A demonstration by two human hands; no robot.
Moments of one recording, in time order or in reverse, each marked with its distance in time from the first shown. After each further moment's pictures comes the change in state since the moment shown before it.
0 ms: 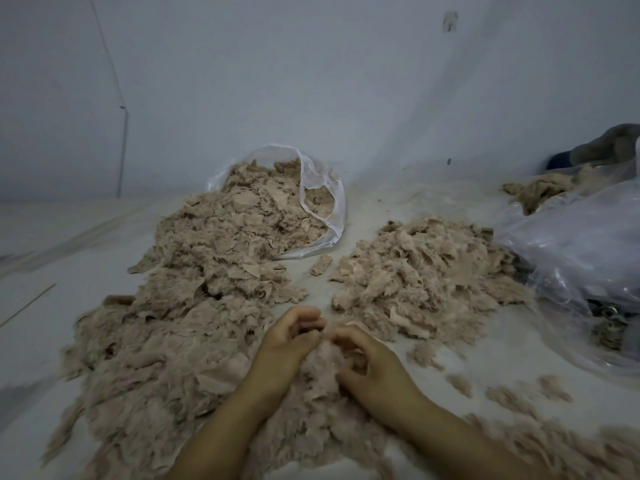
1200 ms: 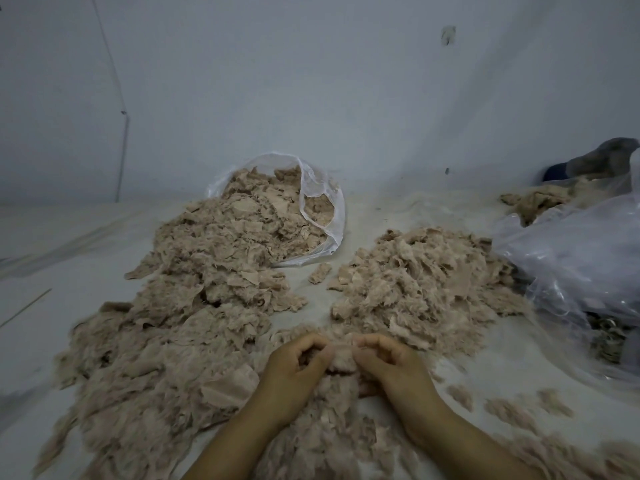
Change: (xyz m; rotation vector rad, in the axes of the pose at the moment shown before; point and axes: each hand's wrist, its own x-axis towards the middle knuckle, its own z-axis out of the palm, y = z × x) left_hand -0.005 -0.007 0.008 0.344 -0.048 0.182; right_hand 0.001 0.009 -0.013 0.489 0.242 0.296
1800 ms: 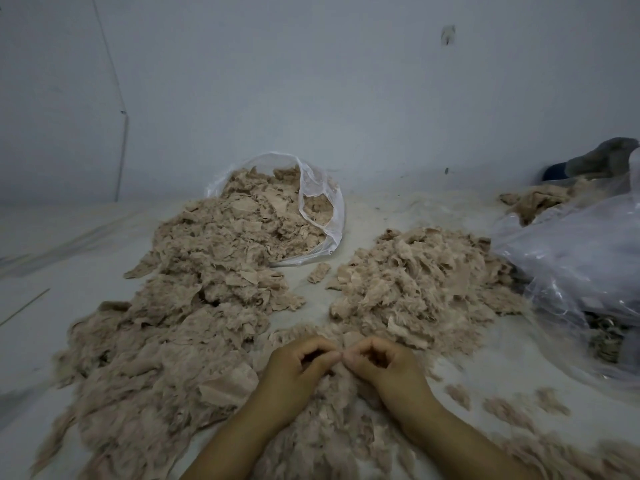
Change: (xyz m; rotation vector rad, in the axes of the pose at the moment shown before) left_hand 0.002 0.000 0.001 0.070 -0.028 0.085; right_hand 0.000 0.001 0.001 -0.142 -0.035 -0.157
